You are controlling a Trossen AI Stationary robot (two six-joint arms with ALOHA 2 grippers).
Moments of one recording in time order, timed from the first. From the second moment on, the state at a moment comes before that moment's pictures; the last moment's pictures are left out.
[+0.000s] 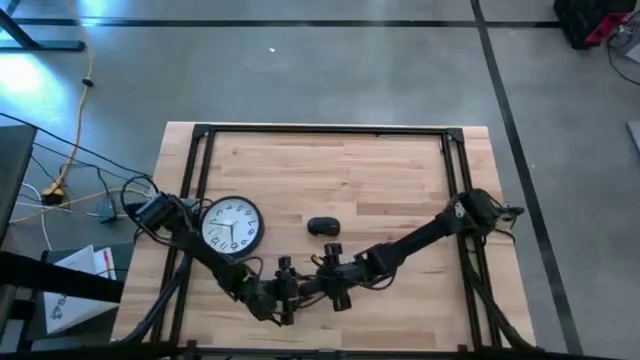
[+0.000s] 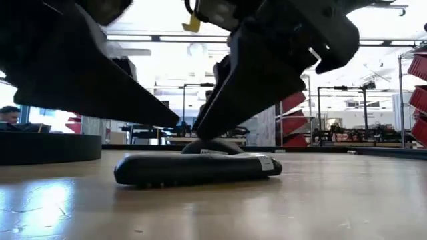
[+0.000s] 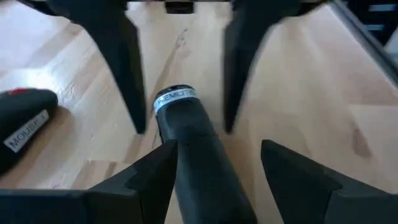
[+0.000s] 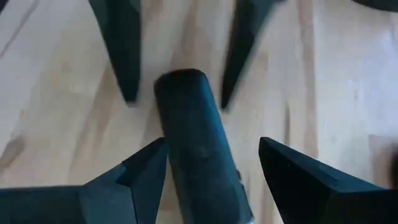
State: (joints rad) left arm -0.69 1.97 0.87 0.48 -0.73 -0.40; right arm 0.44 2.05 1.31 -0.15 0.21 0.13
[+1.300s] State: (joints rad) left arm -0.72 2.06 0.91 0.51 -0.82 -0.53; right arm 0.43 2.00 0.97 0.36 0.11 0.10
